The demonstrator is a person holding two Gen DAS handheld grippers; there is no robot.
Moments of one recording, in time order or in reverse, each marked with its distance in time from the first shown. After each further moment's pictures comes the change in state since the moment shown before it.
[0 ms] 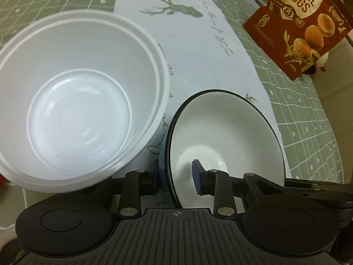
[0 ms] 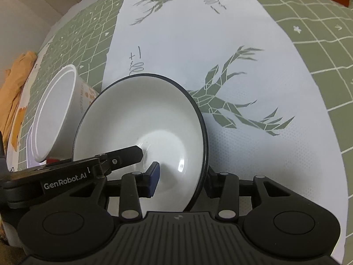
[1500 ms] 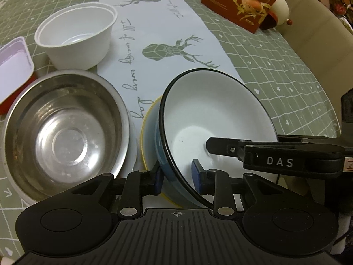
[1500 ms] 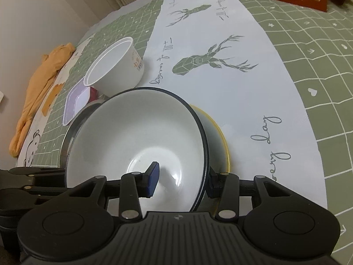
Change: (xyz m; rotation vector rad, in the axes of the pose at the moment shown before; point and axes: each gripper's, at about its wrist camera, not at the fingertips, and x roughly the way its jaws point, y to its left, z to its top) left arm -0.095 -0.068 -0.157 0.157 0.007 0.059; right arm -0.090 -0.031 -0.141 -0.117 -0.112 0.113
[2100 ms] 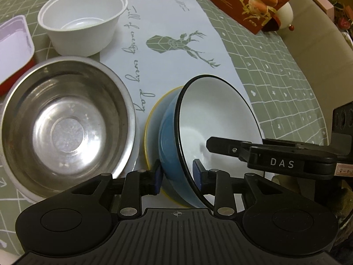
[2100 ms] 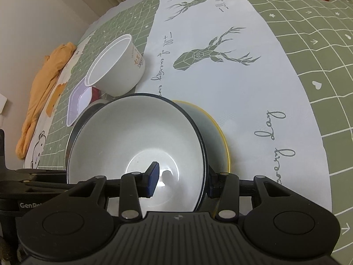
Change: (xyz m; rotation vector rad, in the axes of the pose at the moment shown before) left arm -0.003 0.020 0.011 -0.079 0.070 -0.073; right arm 0.002 -0.002 0.008 0.032 0.040 0.030
